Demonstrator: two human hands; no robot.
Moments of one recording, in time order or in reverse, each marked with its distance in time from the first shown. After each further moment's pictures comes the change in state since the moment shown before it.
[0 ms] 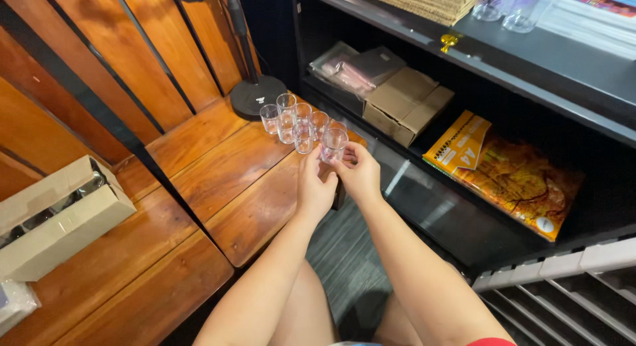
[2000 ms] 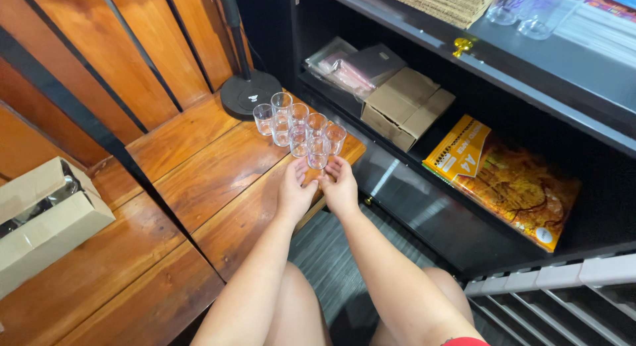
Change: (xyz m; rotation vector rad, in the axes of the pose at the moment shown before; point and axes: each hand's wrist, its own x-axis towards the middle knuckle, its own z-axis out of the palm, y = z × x) left_hand 0.014 -0.111 -0.002 -0.246 -0.118 -0.297; right_hand 0.006 0.083 0.048 0.098 -0.062 0.173
